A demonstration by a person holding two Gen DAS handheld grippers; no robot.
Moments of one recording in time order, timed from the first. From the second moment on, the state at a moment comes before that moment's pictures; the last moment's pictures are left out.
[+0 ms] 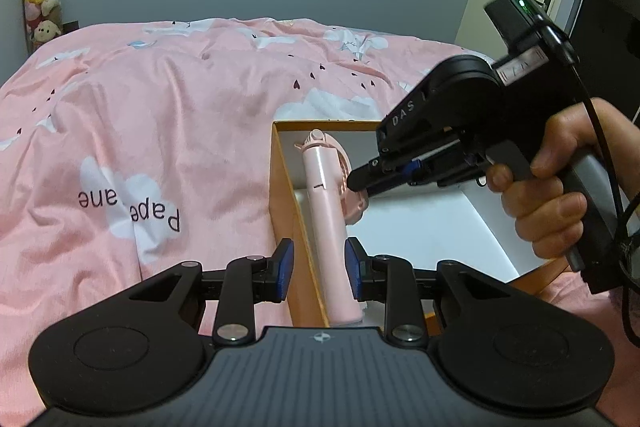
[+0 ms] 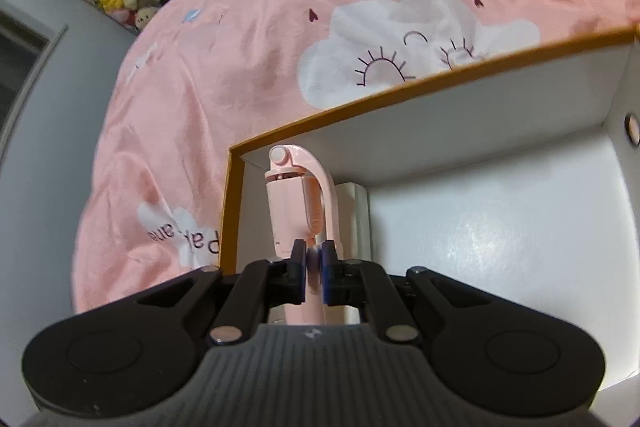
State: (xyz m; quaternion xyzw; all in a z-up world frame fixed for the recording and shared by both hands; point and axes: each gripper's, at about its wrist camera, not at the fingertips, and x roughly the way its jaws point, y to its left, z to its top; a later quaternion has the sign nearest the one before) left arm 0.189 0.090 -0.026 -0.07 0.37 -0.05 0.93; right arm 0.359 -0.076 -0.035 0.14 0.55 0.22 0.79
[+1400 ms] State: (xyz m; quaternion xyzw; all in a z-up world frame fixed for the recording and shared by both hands) left arm 0.179 0.103 -0.036 -0.11 0.37 -0.07 0.92; right arm 0.336 -0.074 -0.046 0.02 0.58 0.20 0.79
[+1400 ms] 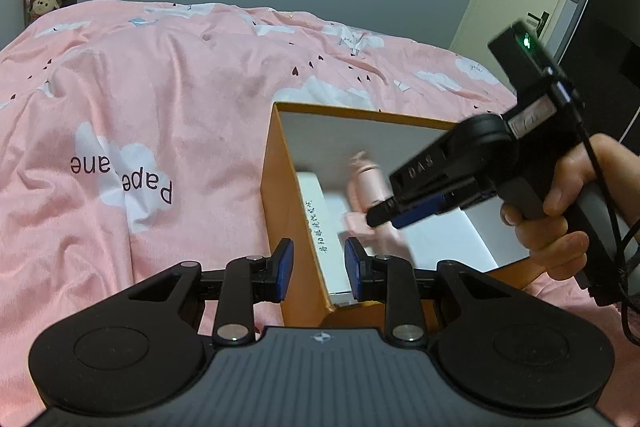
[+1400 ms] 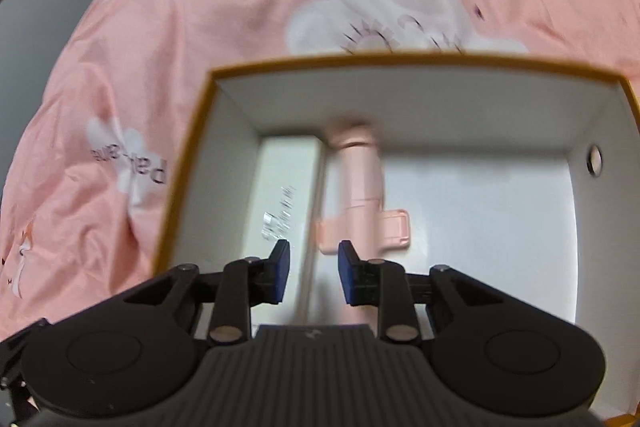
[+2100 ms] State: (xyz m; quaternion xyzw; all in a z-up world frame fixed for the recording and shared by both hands) left arm 0.188 0.101 -0.032 -0.10 0.38 -0.07 0.92; right arm 0.380 -0.097 -0.069 0.04 0.61 0.16 0.78
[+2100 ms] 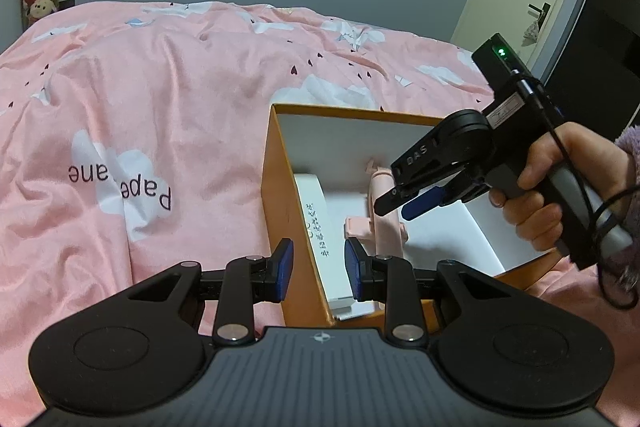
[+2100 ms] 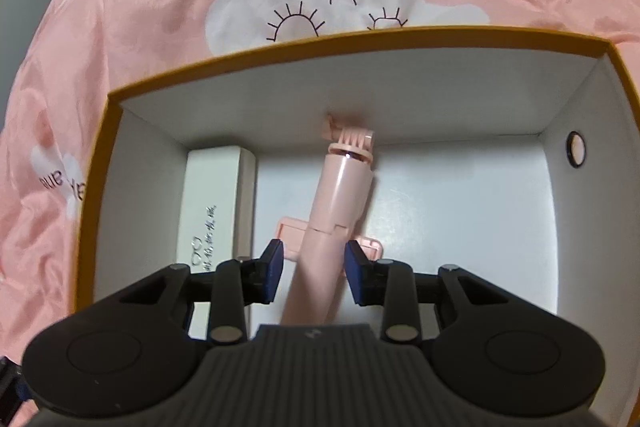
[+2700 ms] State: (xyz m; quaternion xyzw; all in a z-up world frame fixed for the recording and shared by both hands) left arm 0.196 0.108 -0.028 -0.11 0.37 -0.05 0.92; right arm 0.414 -0.140 -0.116 0.12 0.66 0.16 0.72
